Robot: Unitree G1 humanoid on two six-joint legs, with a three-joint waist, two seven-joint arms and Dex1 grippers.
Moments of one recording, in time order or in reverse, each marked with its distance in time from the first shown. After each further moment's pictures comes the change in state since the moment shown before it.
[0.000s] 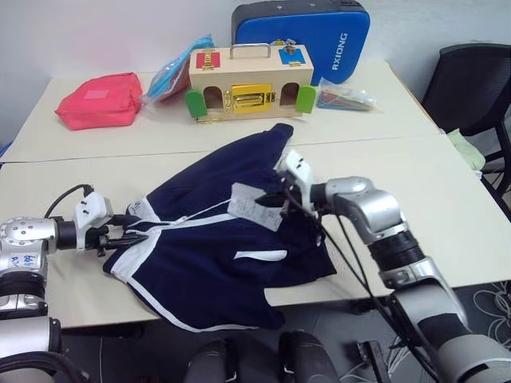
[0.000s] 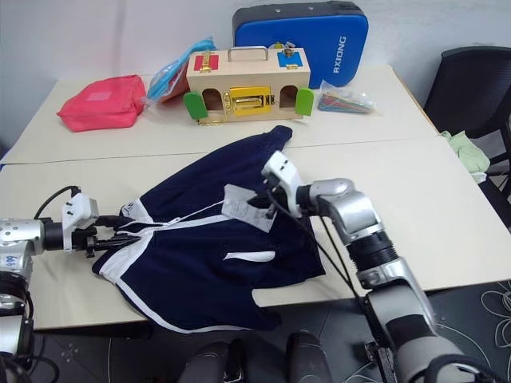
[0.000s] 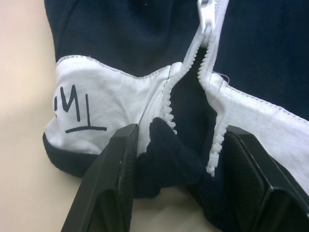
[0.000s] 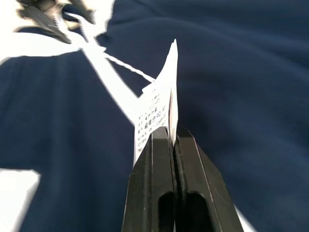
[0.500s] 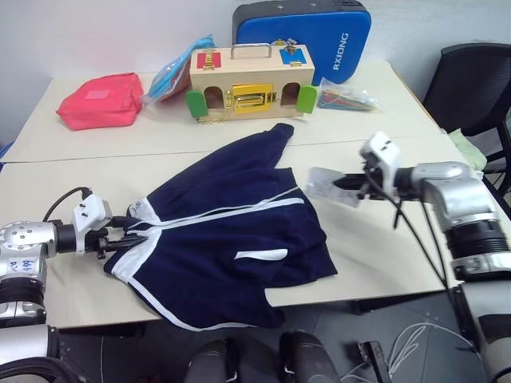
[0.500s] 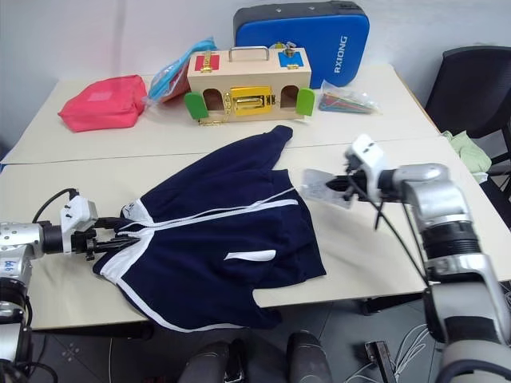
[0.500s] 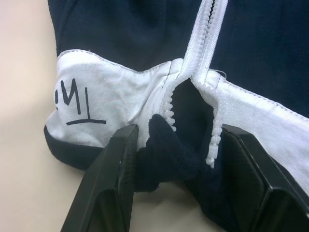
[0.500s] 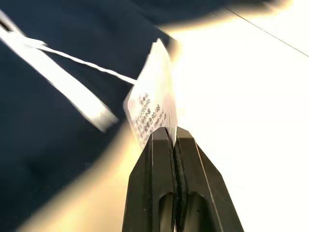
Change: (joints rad) left arm 0.063 0.000 0.021 -0.068 -0.022 0.016 0.028; right arm 0.000 -0.358 -0.132 0.282 -0.071 -0.155 0.090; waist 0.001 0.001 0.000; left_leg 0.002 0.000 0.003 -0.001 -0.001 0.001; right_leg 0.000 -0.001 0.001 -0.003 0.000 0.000
